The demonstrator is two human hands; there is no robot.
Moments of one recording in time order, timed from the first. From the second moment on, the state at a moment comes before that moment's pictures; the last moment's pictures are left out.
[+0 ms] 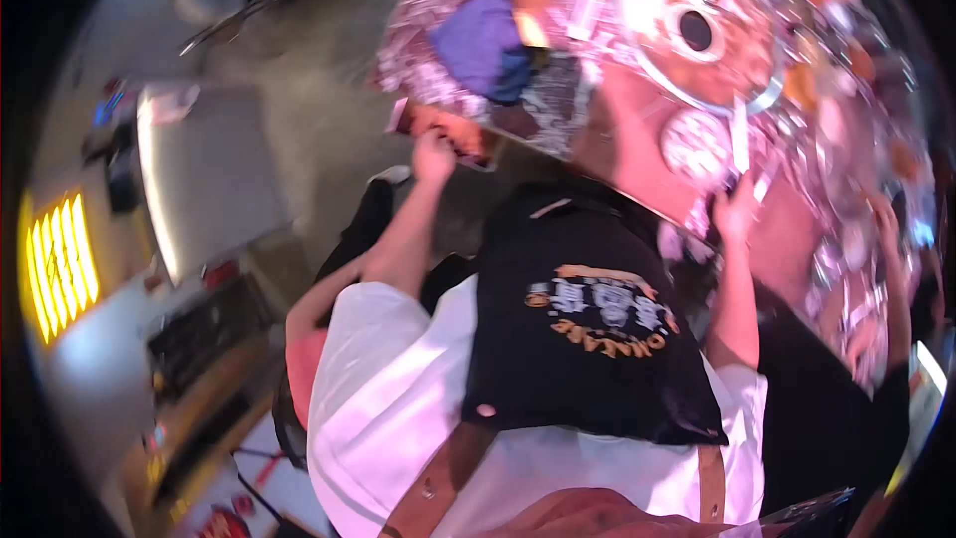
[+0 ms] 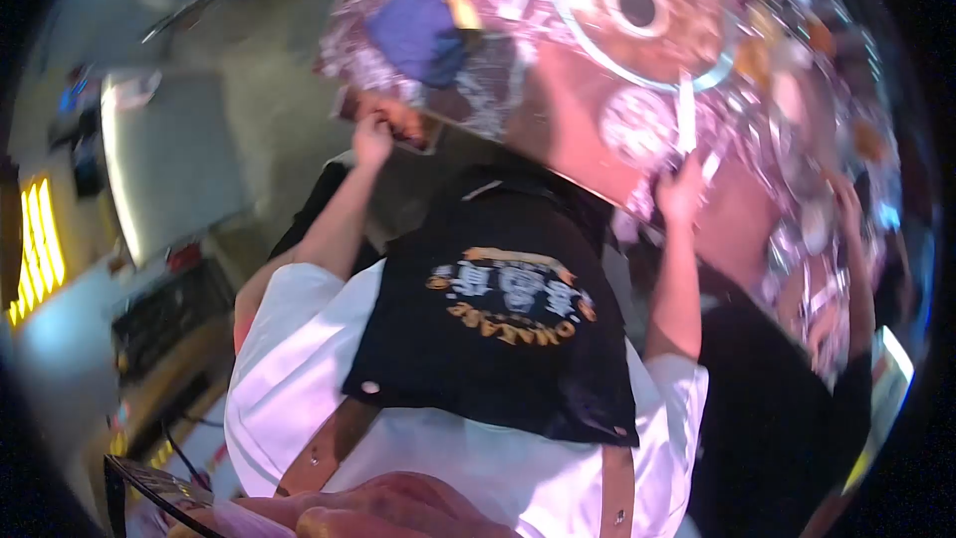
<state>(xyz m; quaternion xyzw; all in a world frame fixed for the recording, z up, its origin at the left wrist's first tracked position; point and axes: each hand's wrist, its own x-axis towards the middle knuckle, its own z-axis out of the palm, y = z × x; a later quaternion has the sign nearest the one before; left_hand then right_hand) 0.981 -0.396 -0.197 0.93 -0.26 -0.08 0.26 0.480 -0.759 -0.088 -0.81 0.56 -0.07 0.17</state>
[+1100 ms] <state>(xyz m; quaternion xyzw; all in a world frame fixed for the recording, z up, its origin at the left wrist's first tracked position) 0.892 -0.296 -0.144 0.71 0.13 -0.33 0.61 0.577 -0.654 -0.021 -0.68 0.33 -0.06 0.65</state>
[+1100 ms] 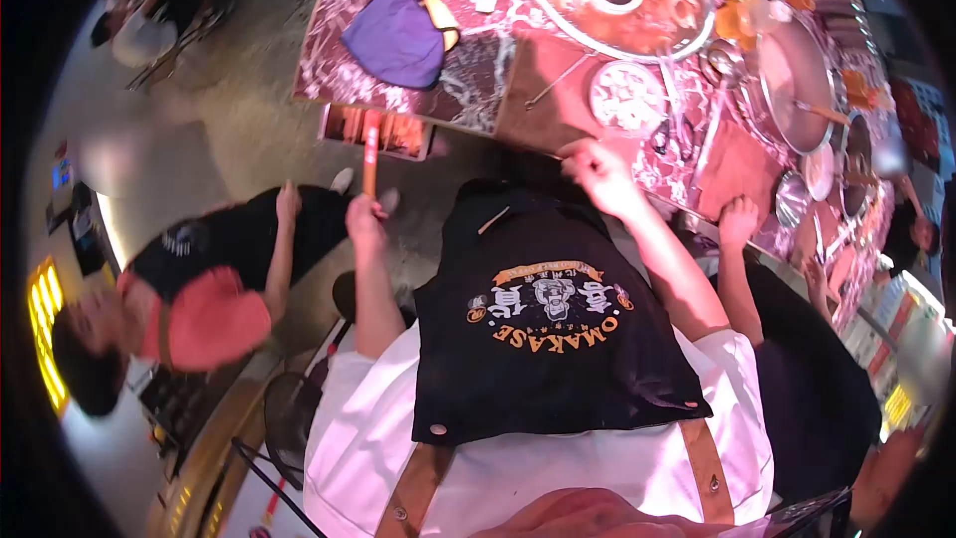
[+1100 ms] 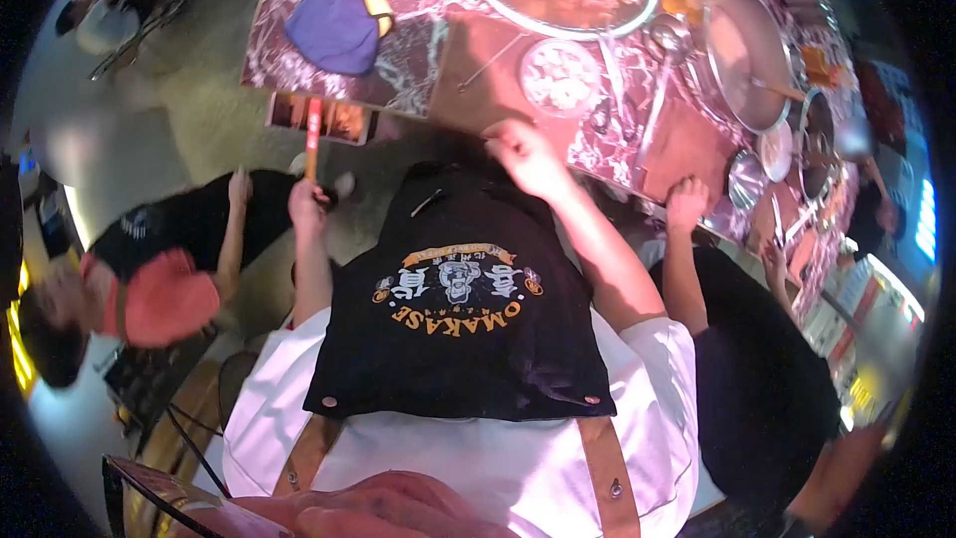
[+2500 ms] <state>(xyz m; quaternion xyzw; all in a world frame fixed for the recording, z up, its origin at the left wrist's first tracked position) 0.951 -0.342 -0.165 0.76 -0.17 -0.58 0.25 0.727 -0.448 -0.129 -0.58 0.50 -0.06 0.64</state>
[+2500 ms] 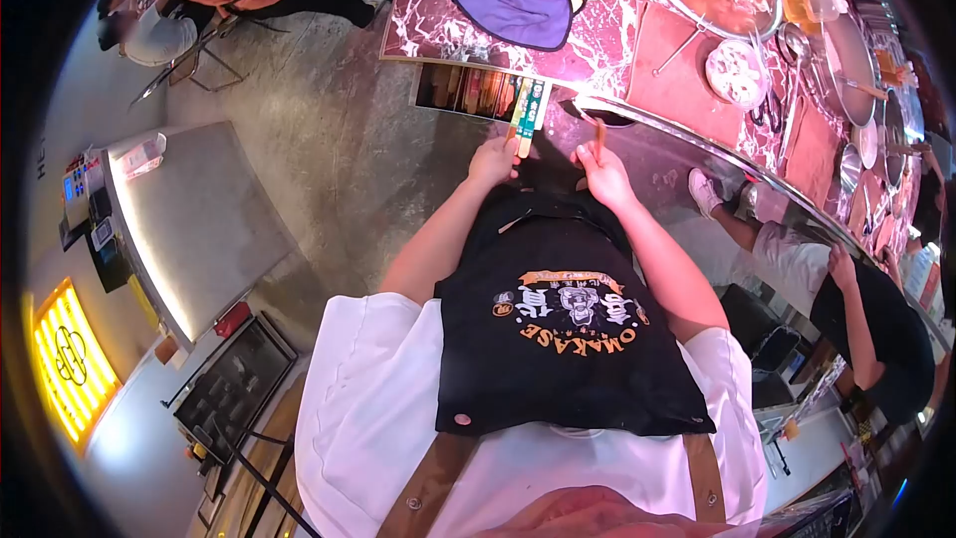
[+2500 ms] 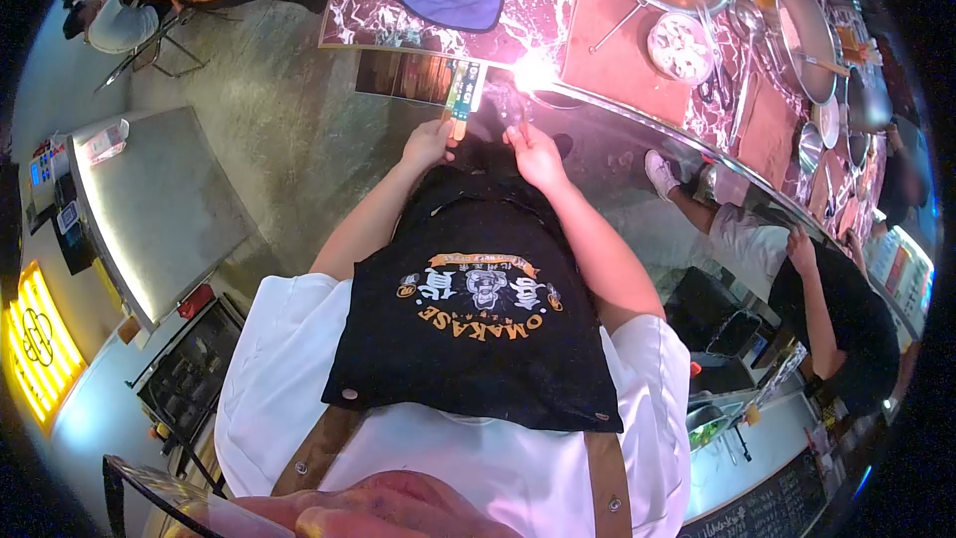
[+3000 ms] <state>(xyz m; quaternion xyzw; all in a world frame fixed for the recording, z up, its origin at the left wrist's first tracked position) 0.950 -0.262 -0.075 0.66 -0.57 -0.45 0.20 0.798 -0.440 -0.077 -0.43 0.45 -0.16 0.77</state>
